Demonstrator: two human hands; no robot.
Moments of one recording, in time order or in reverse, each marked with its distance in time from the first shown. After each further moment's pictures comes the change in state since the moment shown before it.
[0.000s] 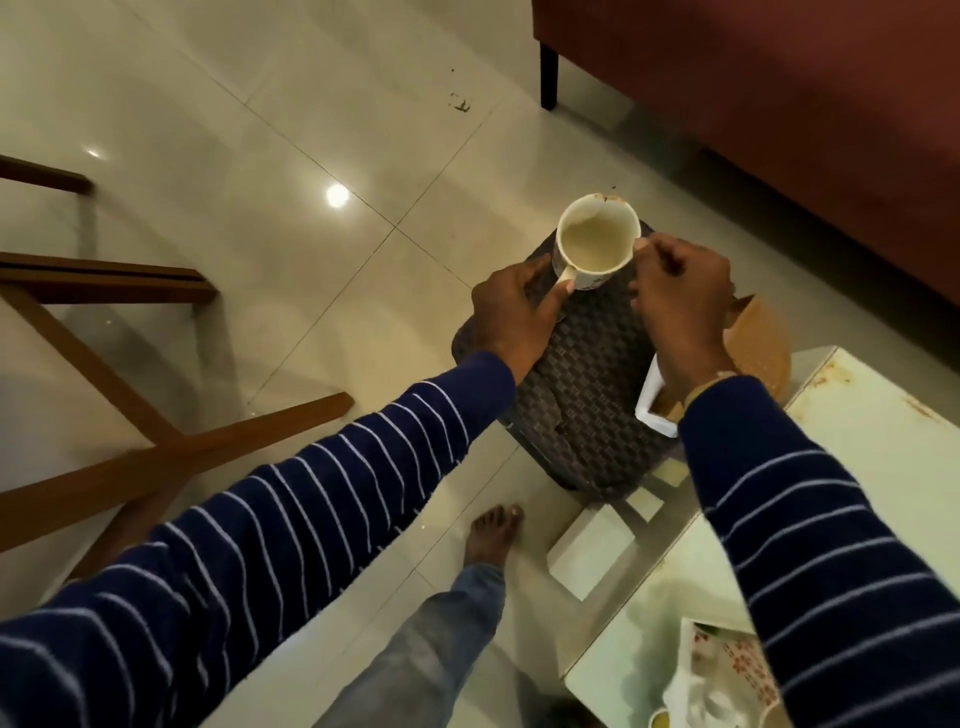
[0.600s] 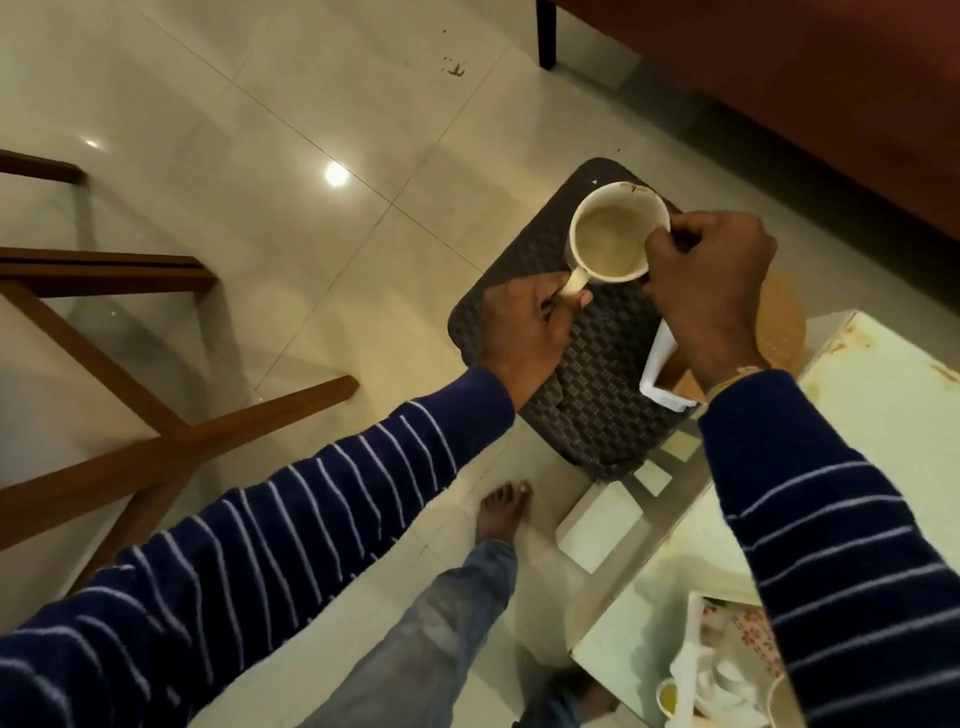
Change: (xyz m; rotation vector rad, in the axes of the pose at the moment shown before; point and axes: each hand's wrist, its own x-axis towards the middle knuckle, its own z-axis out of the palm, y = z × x) left_hand -0.037 -0.001 0.001 0.130 -0.050 0.232; right_hand -0.008 0.004 -0.018 -0.219 0.042 -0.127
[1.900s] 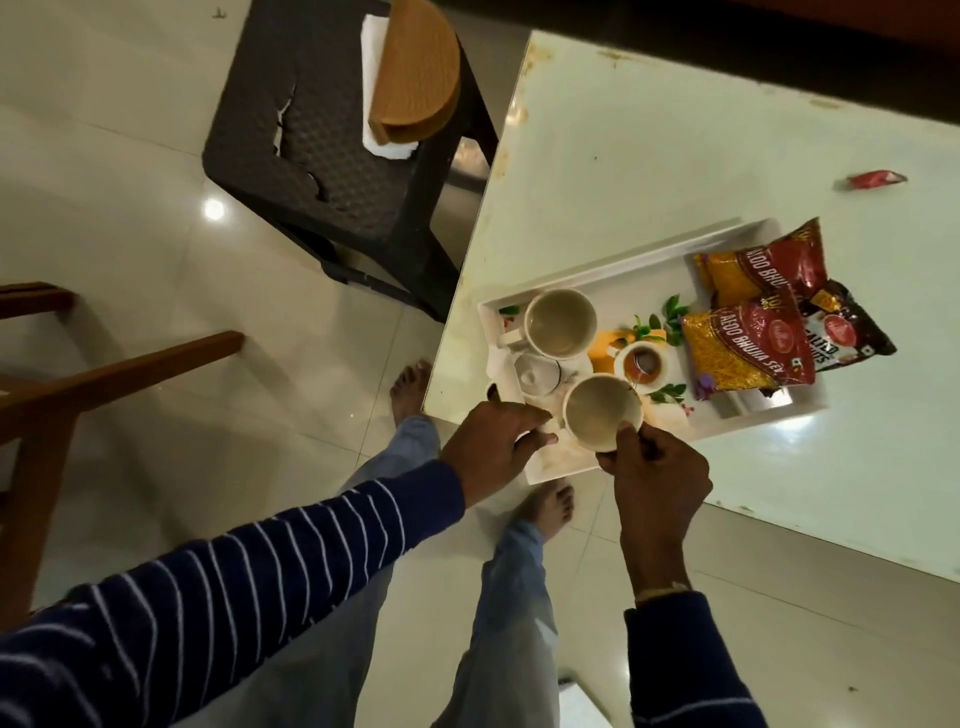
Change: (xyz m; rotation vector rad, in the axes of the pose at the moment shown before) left_hand -0.396 0.067 0.105 0.112 -0.847 0.246; right_hand -0.426 0.285 -0.172 0.124 0.285 0.712
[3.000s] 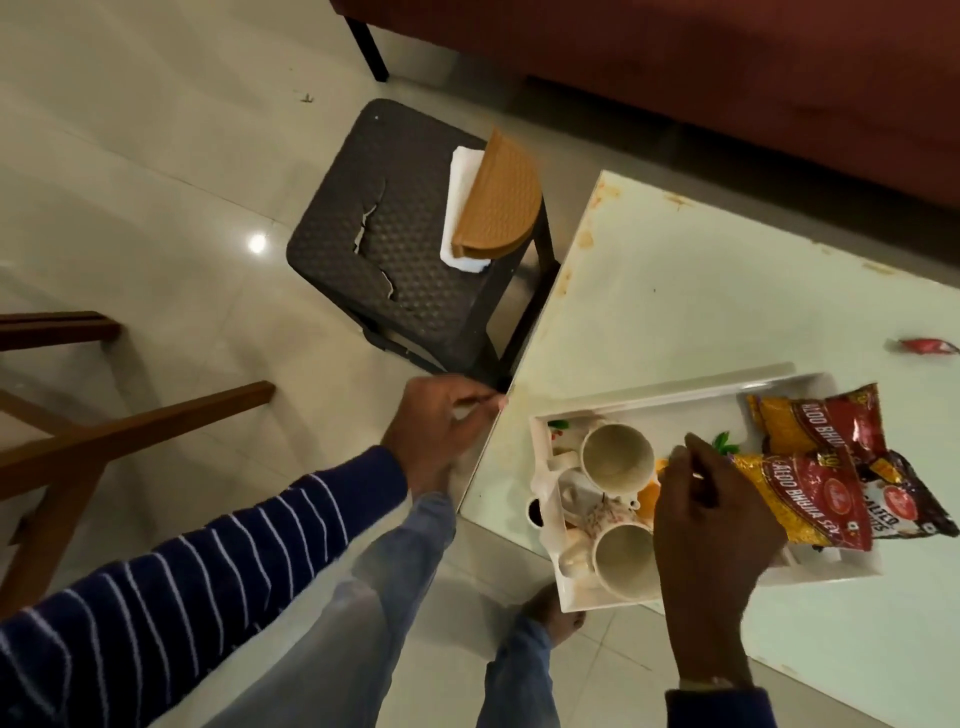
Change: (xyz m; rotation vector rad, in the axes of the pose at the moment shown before) left_hand 0.054 -0.059 -0.144 -0.135 0.407 -0.052; right_hand 0.023 -0.127 0.009 -0.097 0.130 -0.414
